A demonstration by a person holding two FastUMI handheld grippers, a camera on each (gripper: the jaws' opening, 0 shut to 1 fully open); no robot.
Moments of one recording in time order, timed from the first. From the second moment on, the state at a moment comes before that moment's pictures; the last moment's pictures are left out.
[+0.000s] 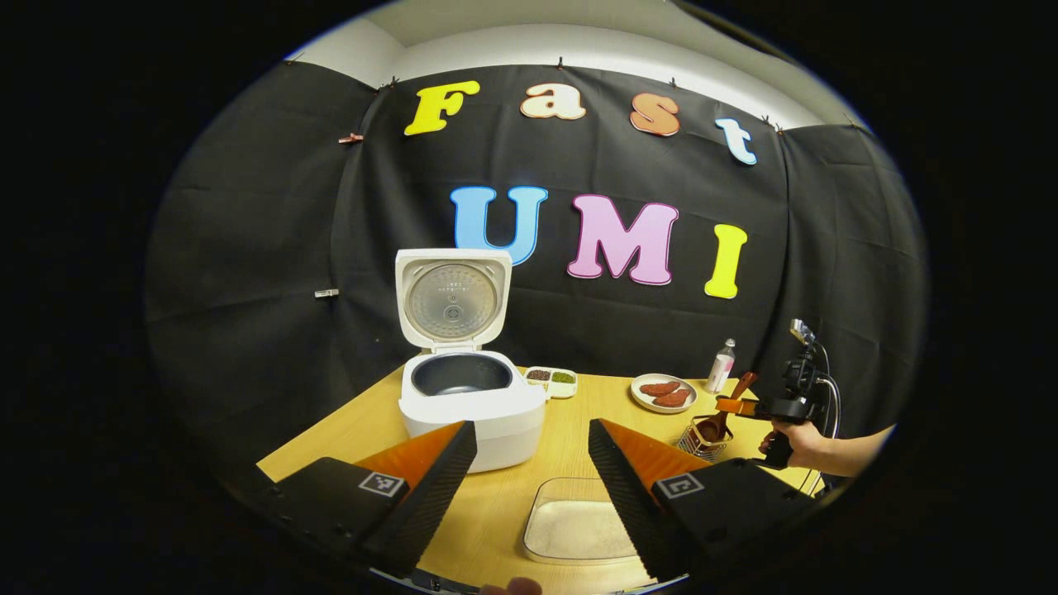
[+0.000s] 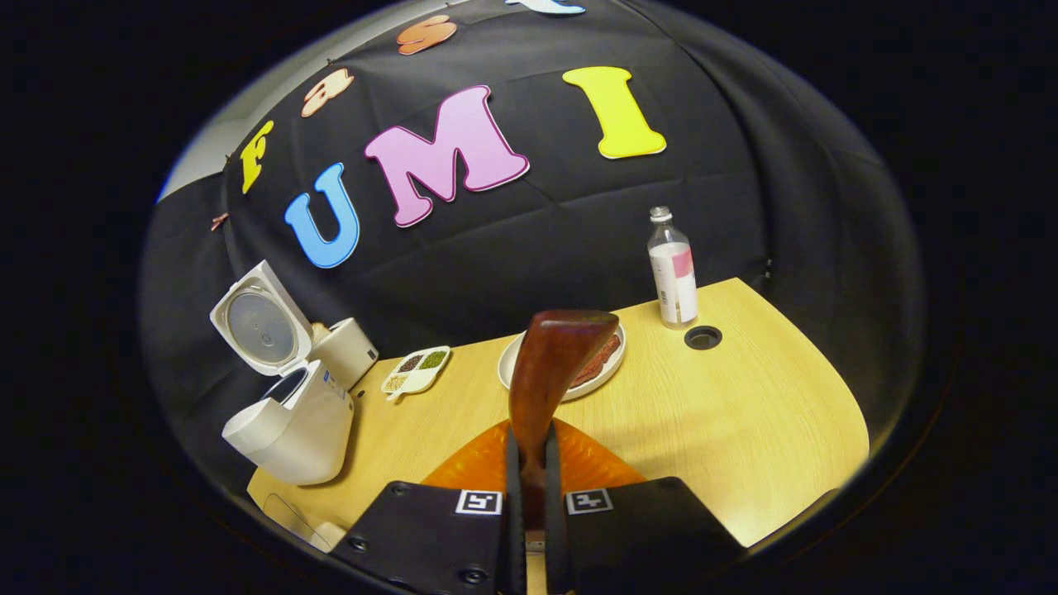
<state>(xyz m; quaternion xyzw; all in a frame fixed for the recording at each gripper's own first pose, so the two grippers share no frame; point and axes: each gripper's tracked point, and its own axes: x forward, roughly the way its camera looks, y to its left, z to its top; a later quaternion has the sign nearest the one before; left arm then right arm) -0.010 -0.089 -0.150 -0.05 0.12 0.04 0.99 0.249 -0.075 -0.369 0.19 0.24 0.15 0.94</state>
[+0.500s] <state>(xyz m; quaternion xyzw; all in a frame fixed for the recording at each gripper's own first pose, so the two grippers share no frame) -0.018 -0.060 -0.131 -0.05 0.11 0.03 0.99 0.217 -0.082 -0.235 0.15 0.14 0.15 0.97</state>
